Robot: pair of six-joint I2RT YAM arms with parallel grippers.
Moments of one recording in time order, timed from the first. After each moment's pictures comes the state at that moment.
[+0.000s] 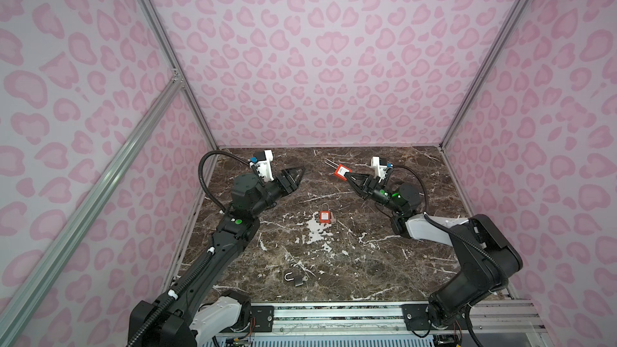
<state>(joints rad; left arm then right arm) -0.34 1.09 0.83 0.20 0.42 -0.87 0.41 1.60 0.71 1.14 -0.68 1.38</state>
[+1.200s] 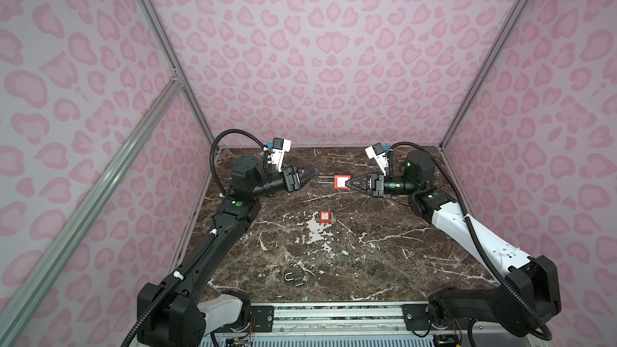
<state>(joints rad) -0.31 1.22 1.01 0.15 0.88 -0.74 0.39 1.33 1.05 0.12 -1.05 0.71</state>
